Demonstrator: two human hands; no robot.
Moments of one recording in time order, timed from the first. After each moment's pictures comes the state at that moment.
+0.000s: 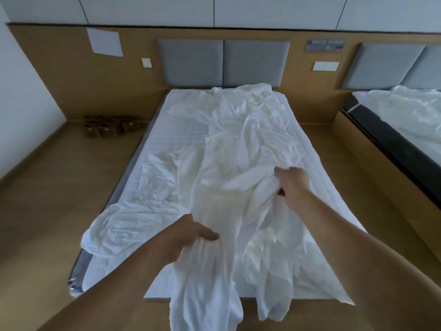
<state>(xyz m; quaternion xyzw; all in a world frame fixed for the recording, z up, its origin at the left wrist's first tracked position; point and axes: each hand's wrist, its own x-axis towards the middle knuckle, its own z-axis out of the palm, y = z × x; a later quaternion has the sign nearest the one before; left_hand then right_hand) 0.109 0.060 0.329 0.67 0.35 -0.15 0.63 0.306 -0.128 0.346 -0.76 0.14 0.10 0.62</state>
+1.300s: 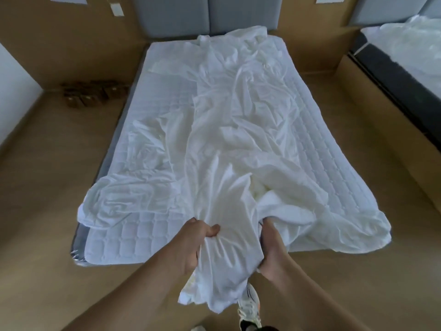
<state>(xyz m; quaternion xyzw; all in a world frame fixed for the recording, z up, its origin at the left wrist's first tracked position) 0.103 0.000 0.239 0.52 0.47 -0.18 0.69 0.153 -0.176 0.191 -0.49 0.29 0.40 0.71</state>
